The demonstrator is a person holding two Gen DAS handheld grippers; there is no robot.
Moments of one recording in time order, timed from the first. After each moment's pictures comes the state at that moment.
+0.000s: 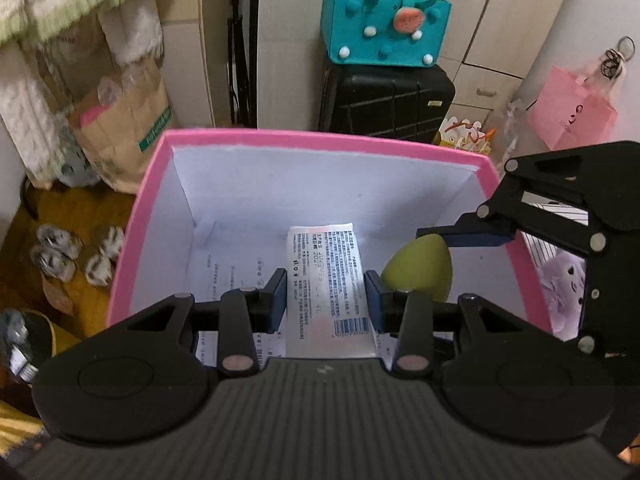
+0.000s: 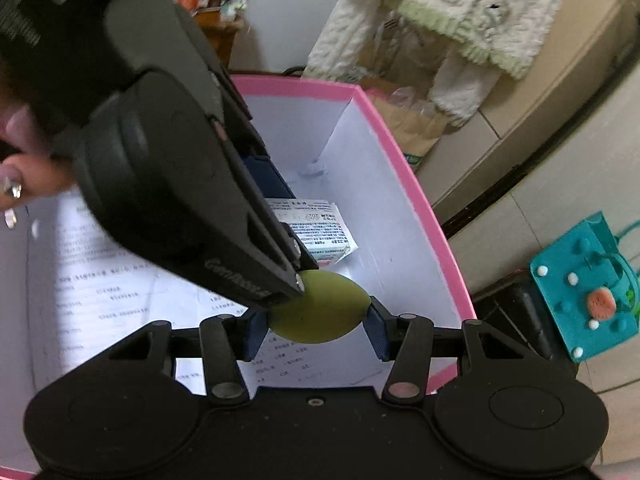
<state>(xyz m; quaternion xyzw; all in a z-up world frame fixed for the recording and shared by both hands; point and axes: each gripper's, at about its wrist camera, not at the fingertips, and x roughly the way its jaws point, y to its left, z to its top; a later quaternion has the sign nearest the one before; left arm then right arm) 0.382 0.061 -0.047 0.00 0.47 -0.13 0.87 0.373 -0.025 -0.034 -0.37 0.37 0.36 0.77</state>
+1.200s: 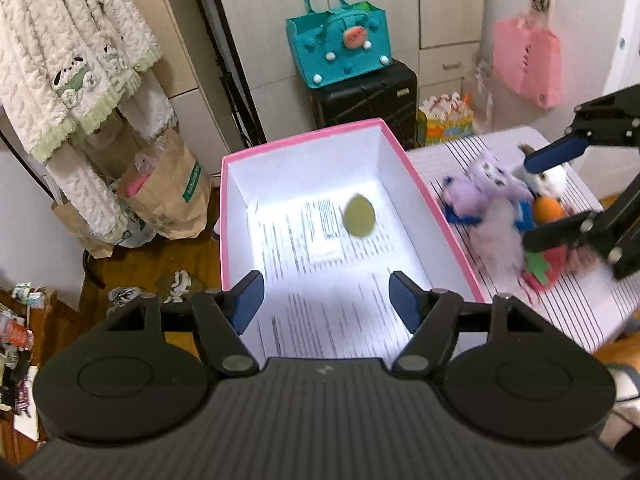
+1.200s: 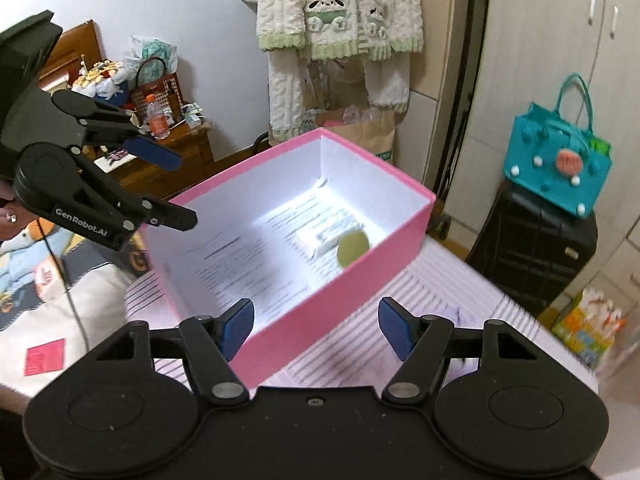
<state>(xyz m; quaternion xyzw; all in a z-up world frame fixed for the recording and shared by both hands) 0.224 0.064 0.062 0.15 0.42 -0.15 0.88 0.226 -0.144 0.057 -0.11 0.39 0.32 0.85</state>
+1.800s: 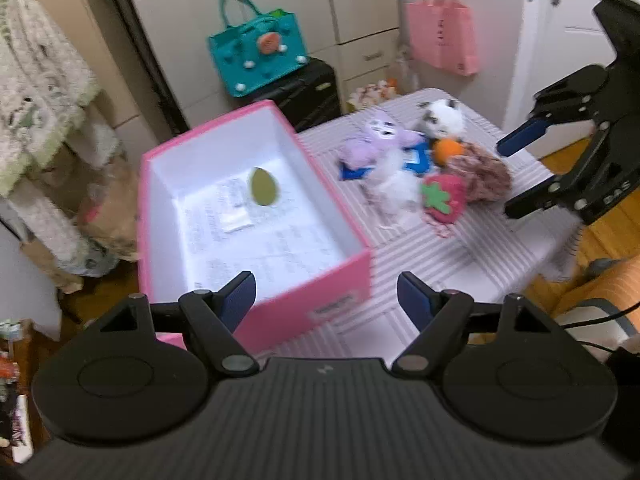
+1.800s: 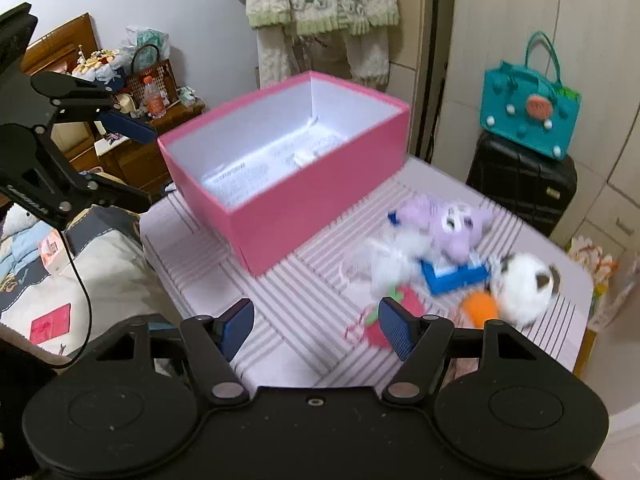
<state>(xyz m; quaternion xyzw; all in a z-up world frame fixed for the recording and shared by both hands) 0.120 0.025 0.047 0.20 0.39 -0.23 0.87 0.132 -0.204 0.012 -0.09 0.41 0.30 0.86</state>
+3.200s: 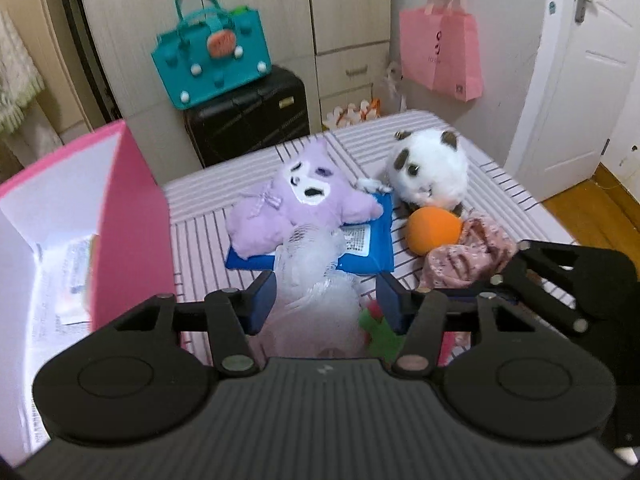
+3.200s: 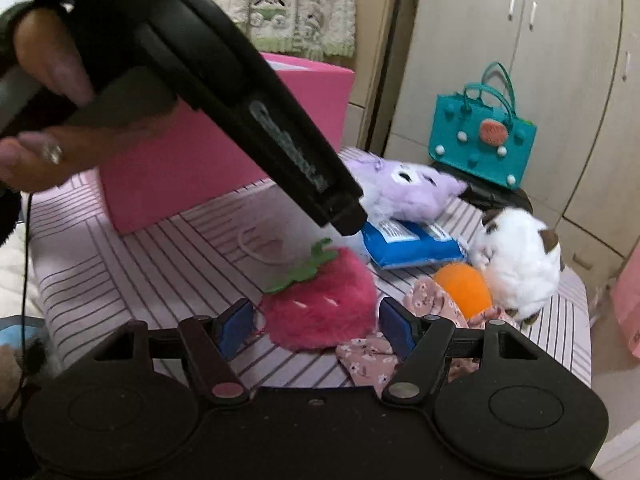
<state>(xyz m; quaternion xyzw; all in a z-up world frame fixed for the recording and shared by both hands) 0.226 -0.134 -0.066 0.14 0.38 -0.25 0.88 0.157 -0.214 -0.125 -0.14 0.29 0.22 0.92</state>
